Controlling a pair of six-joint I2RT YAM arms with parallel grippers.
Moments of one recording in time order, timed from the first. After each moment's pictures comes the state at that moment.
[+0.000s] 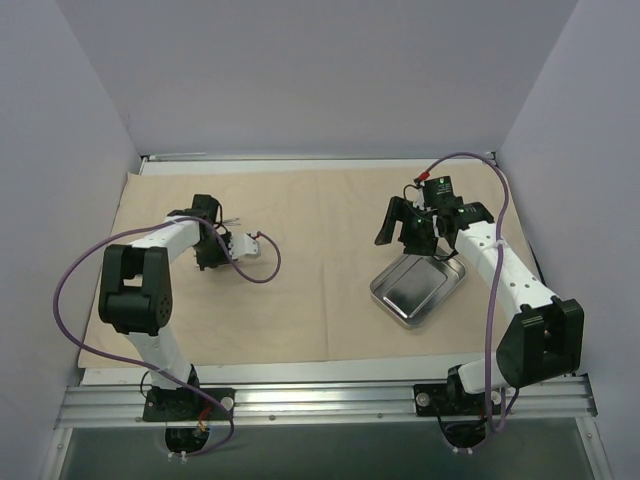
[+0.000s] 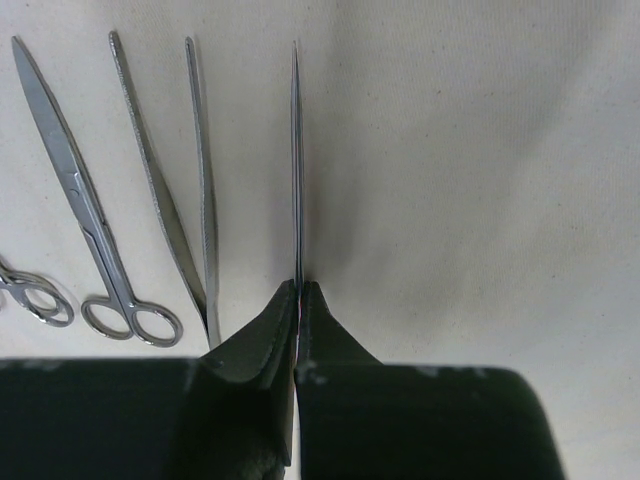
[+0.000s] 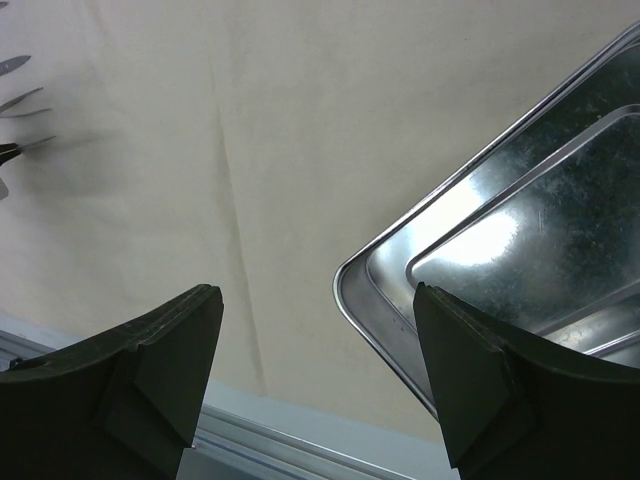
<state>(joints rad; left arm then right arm) -0.11 1.81 1.17 -0.72 0.12 1.29 0.24 1.42 1.17 -0.71 -0.23 0.49</state>
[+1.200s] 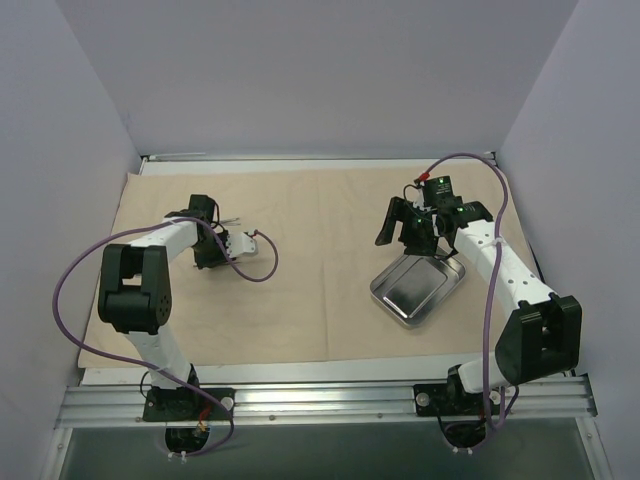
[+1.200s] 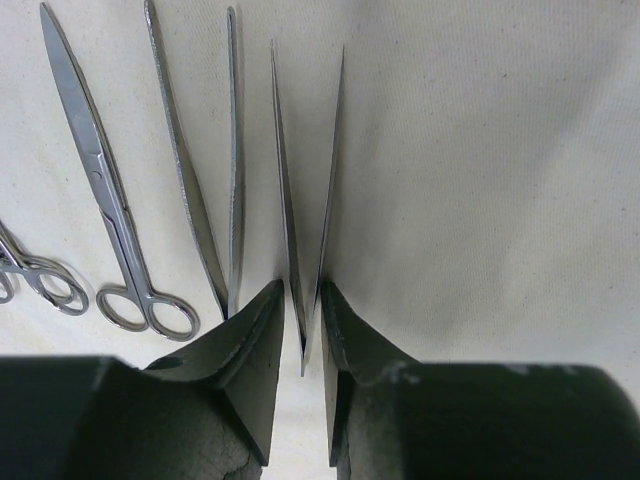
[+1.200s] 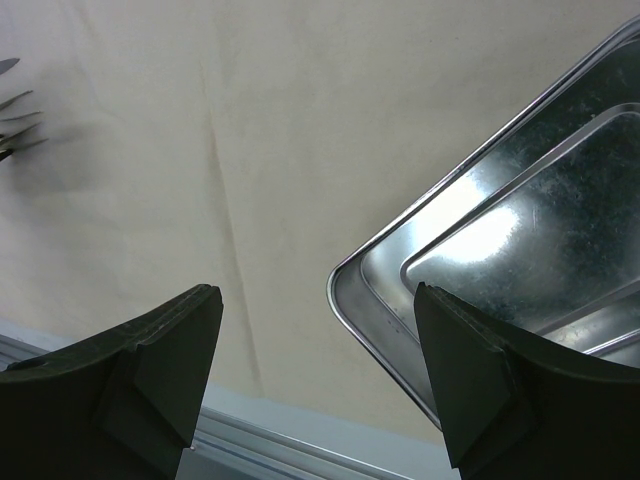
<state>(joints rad) -0.09 1.82 1.16 -0.66 0.11 1.29 0.23 1.44 1.17 -0.71 -0.23 0.49</state>
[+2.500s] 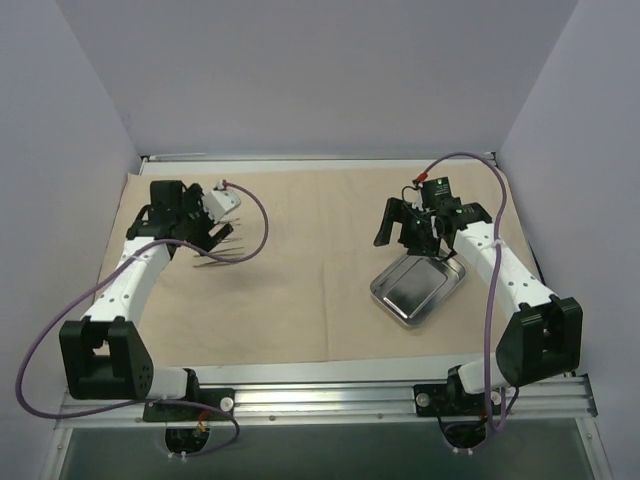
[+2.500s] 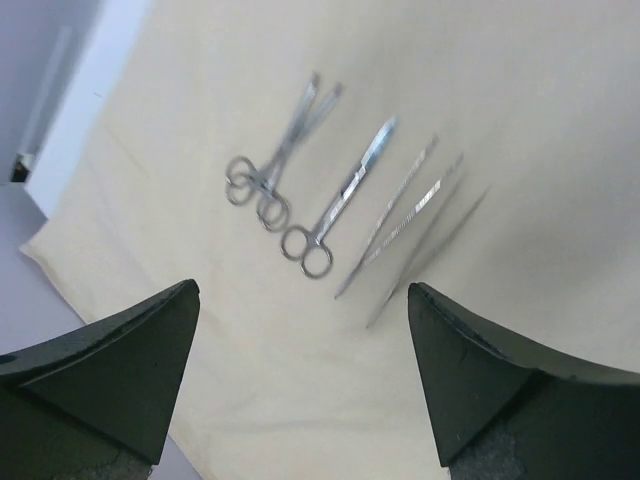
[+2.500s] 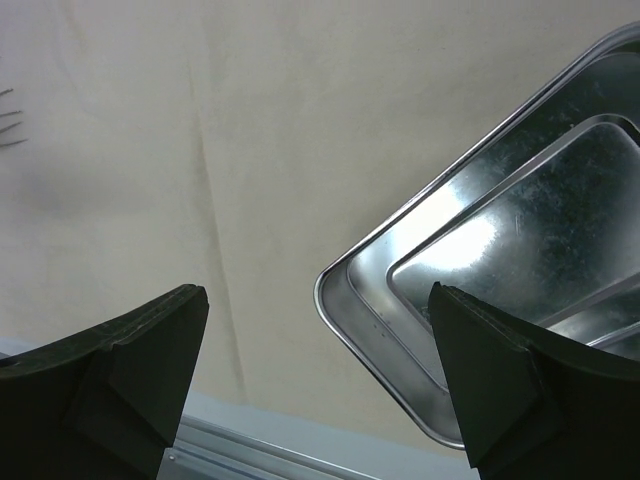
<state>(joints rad) -0.05 1.41 1.11 -0.50 0.23 0.87 0.24 1.43 1.17 -0.71 -0.20 0.46</state>
